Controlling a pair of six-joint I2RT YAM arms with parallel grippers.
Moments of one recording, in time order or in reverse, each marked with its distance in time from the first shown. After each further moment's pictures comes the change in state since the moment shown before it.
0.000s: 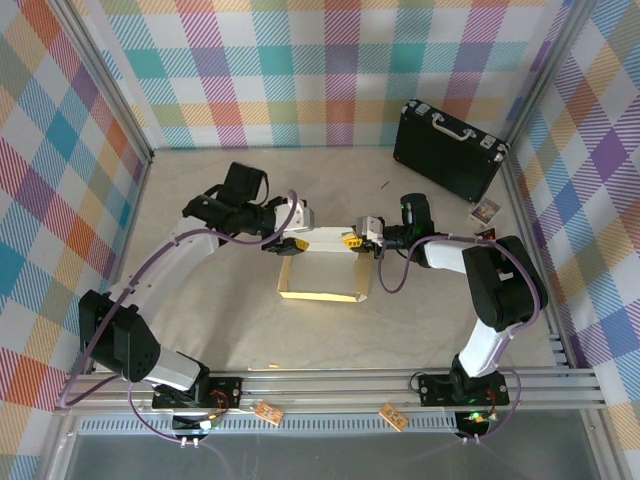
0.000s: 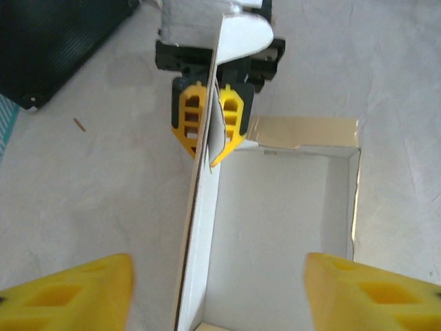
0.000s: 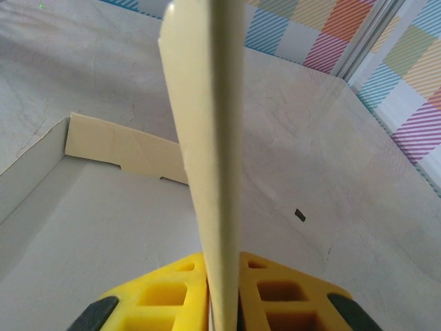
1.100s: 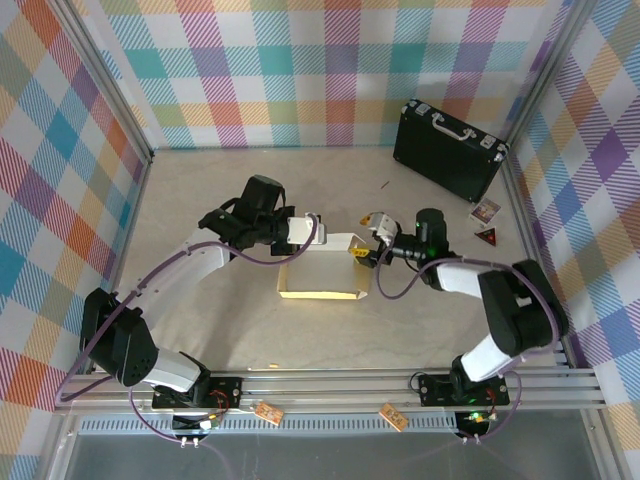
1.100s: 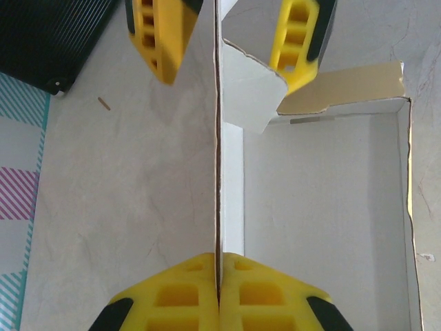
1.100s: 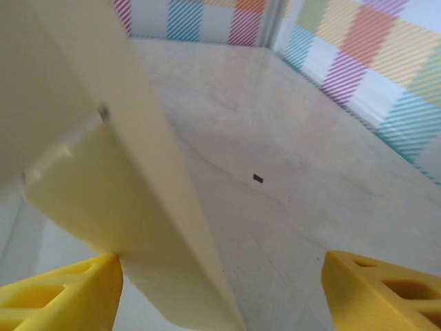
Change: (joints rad) left arm -0.106 -0.023 -0.102 0.148 -0.238 0.046; right arm -0.014 -0.219 -0.253 0.272 0.232 0.426
